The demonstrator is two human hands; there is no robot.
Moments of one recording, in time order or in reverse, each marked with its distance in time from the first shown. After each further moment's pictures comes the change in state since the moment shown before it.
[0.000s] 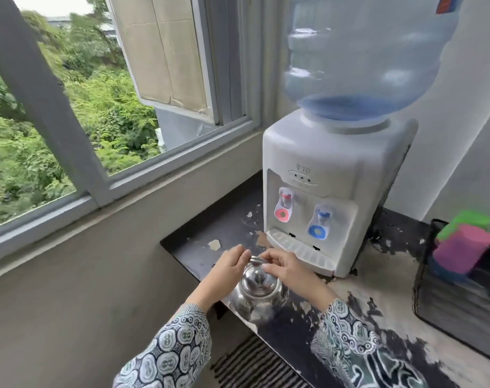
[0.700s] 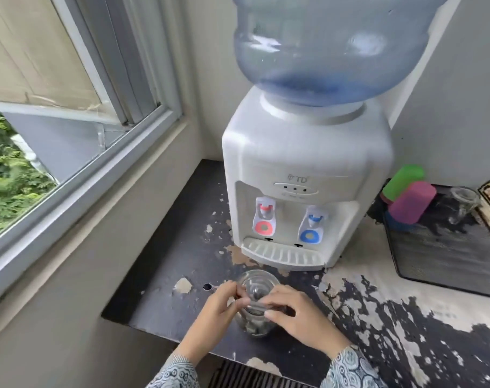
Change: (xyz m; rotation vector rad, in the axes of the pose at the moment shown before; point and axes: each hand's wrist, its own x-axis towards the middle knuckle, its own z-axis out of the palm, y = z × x) left_hand 0.090 -0.098 -0.009 -0.272 -0.474 0.228; right_hand 0.035 0.043 0.036 -0.175 0.359 0.156
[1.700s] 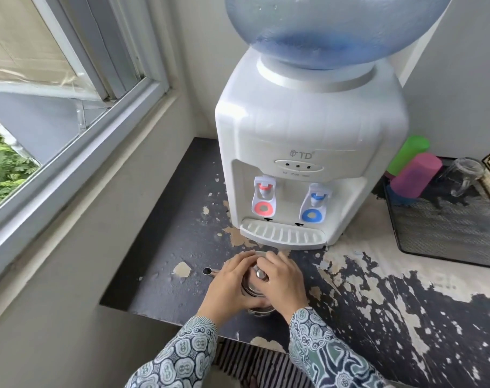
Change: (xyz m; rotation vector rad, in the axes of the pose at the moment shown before) left_hand 0.031 -0.029 0.016 0.437 -0.047 0.151; right_hand 0.044 0.020 0.045 -0.708 0.433 0.032
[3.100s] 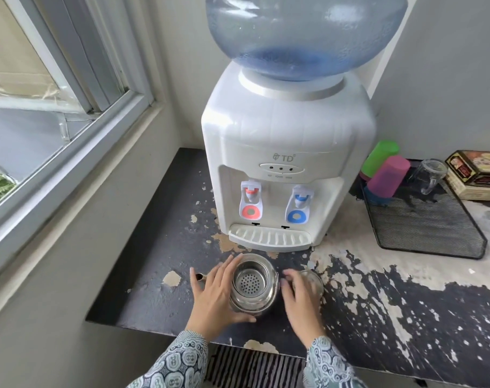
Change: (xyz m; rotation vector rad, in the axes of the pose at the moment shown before) left_hand -0.022 0.003 -0.004 0.381 -0.055 -0.125; right_hand -0.053 0.036 0.004 0.469 0.037 0.500
